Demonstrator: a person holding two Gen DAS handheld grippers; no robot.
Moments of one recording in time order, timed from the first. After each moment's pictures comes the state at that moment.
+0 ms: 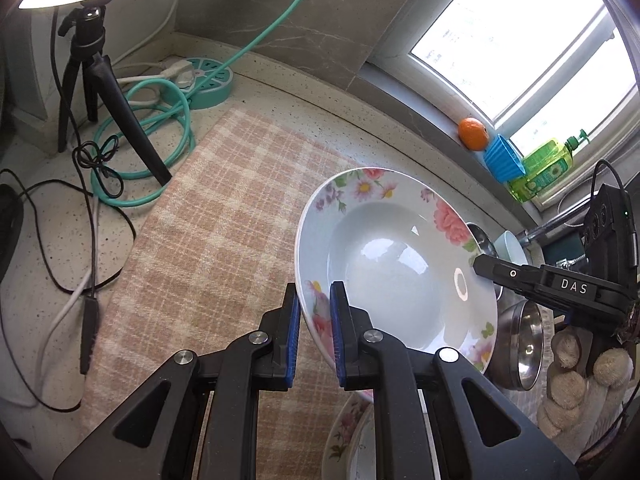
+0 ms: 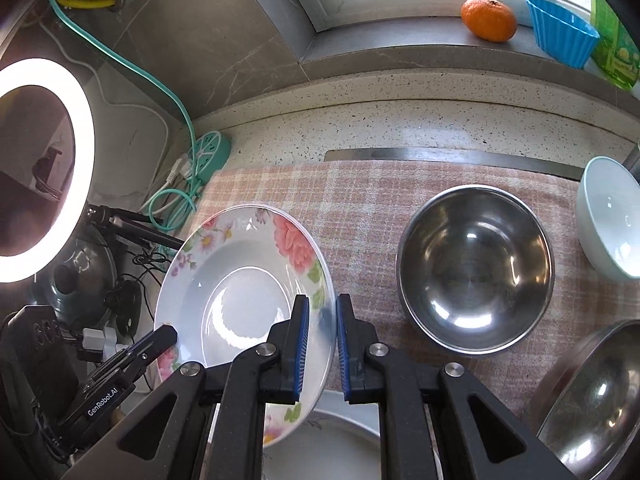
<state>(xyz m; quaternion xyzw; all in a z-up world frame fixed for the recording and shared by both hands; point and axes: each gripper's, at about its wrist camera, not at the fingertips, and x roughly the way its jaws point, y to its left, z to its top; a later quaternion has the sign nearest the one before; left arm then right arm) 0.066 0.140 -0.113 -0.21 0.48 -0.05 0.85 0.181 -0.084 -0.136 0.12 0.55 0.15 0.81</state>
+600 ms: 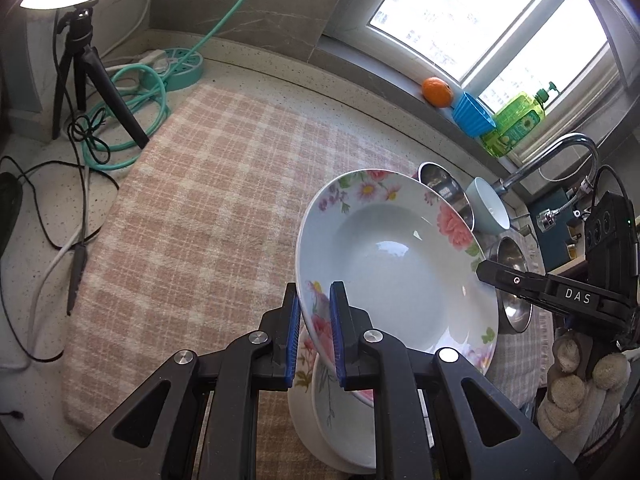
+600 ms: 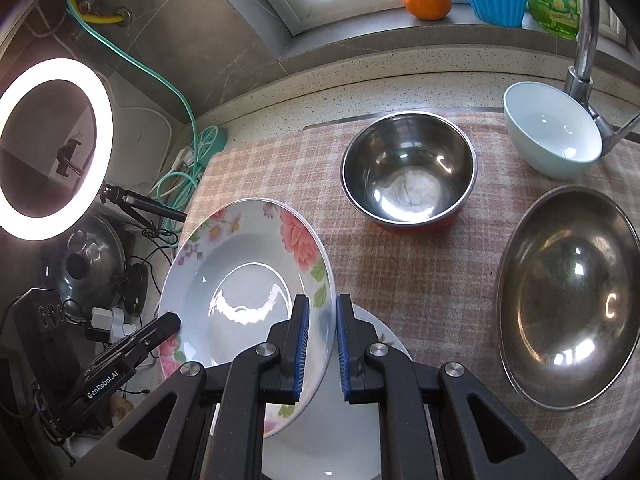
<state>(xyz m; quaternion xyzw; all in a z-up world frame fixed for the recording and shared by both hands) 0.015 0.103 -0.105 -0.18 0.50 -0.09 0.84 0.098 -0.128 -0.135 0.15 0.54 0.14 0.82</state>
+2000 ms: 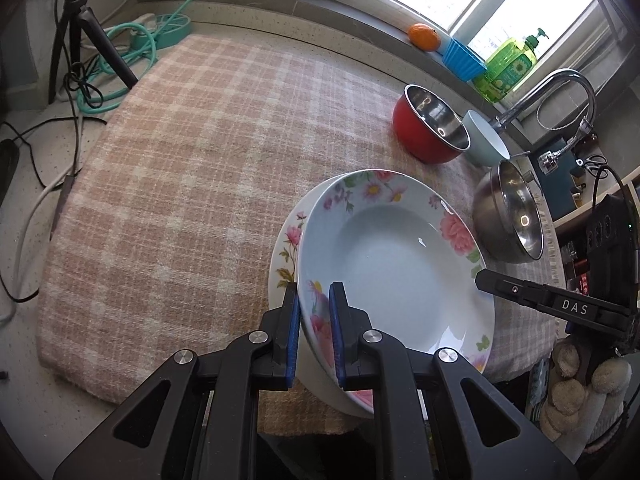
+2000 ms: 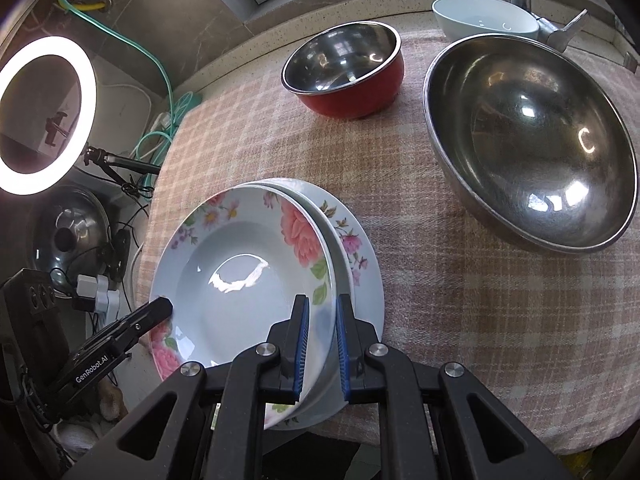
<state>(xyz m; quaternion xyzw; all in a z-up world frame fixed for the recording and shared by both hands) -0.033 0.071 -0.131 -0.14 0.54 -0.10 0.83 0.031 -0.152 -0.184 0.16 0.57 0.12 0.79</state>
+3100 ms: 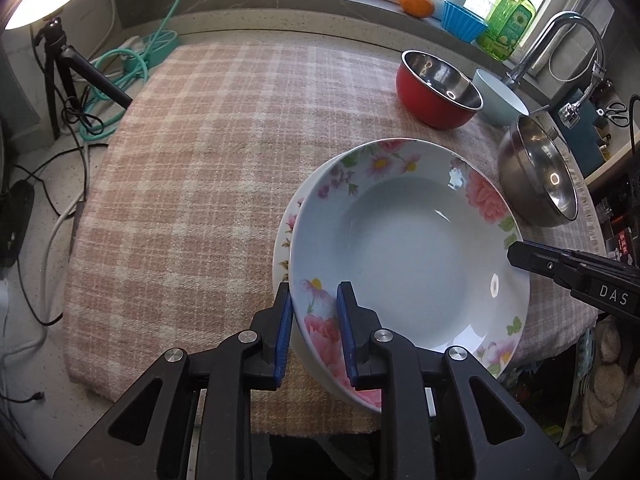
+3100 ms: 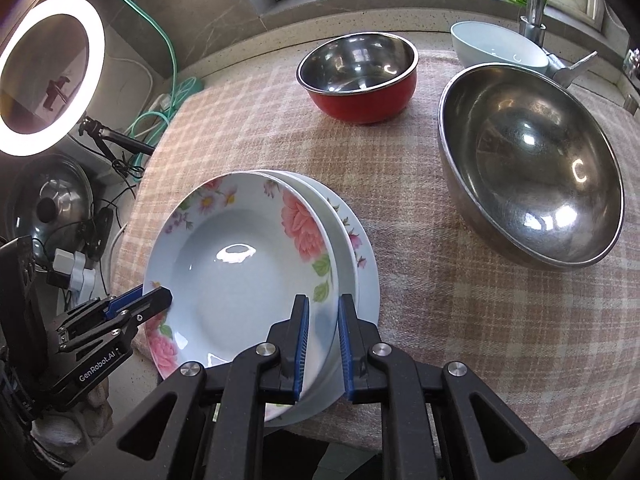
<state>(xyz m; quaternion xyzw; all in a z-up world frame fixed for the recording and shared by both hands) -0.033 0.049 -0.139 -0.05 0.55 -0.08 0.83 0.024 -0.135 -0.180 0.09 0.56 0.10 0.82</state>
